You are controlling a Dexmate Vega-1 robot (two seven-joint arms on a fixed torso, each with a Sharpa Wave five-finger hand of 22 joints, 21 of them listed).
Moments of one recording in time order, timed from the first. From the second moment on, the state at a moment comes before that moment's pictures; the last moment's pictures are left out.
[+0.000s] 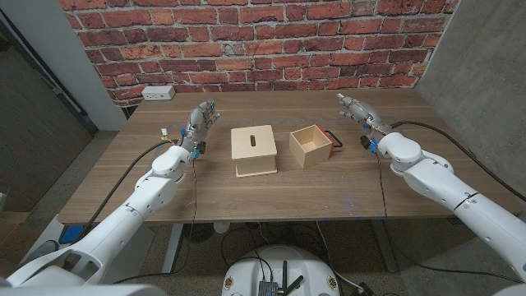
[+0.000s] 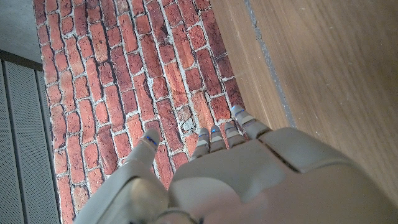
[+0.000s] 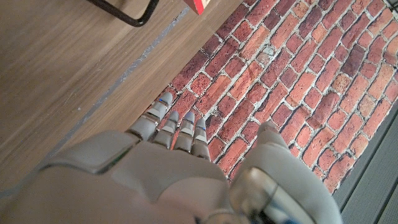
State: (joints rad) left arm 0.88 0.58 0.34 -1.41 -0.63 -0.23 0.04; left_hand 0.01 0.07 0.67 -0.03 0.17 0.02 0.01 0.18 0.17 -0.02 0.00 0.19 0.17 -0.03 -0.02 0.17 0.17 0.13 -0.04 0.19 0.17; right arm -0.92 -0.80 -0.37 -1.77 0.40 -0.10 -0.18; right_hand 0.27 0.05 0.30 -0.07 0.20 0.11 0.03 0.19 0.18 0.16 0.00 0.19 0.19 0.05 -0.02 0.20 0.29 0.31 -0.04 0.19 0.17
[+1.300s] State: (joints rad) left arm 0.87 0.57 0.35 -1.42 -0.61 -0.20 0.09; left_hand 0.01 0.07 0.67 -0.03 0.17 0.04 0.01 0.18 0.17 0.00 -0.01 0.20 0.17 -0.02 -0.02 0.17 0.17 0.14 -0.04 0.19 0.17; right arm -0.75 -0.99 -0.53 -2.07 0.16 -0.64 -0.07; right_hand 0.42 -0.01 0.33 -0.18 0.22 0.13 0.13 0.22 0.19 0.23 0.08 0.23 0.23 0.18 0.06 0.26 0.30 0.35 0.08 0.19 0.17
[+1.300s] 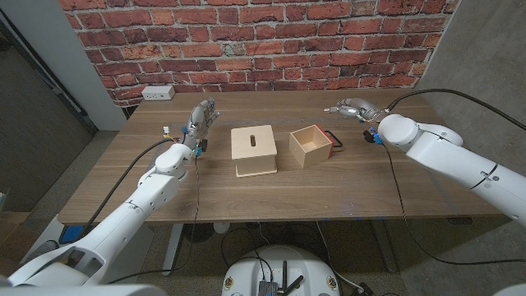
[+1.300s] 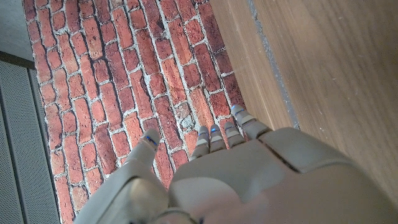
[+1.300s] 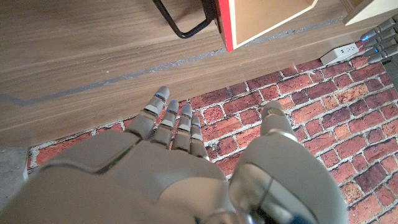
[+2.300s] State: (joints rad) left arm 0.88 0.58 0.35 -1.45 -0.61 -0.17 0.11; left_hand 0.01 0.07 0.67 -0.03 0.17 0.05 0.01 0.18 0.17 0.00 -0.01 0.20 0.17 -0.01 -0.02 0.17 0.17 0.15 -0.04 0.19 0.17; right arm -0.49 -0.99 -0.82 -2.16 -0.13 -0.95 0.17; right_hand 0.42 -0.05 0.32 -0.16 0.22 0.29 0.14 0.32 0.24 0.43 0.05 0.34 0.33 0.39 0.01 0.39 0.38 0.43 0.09 0.20 0.17
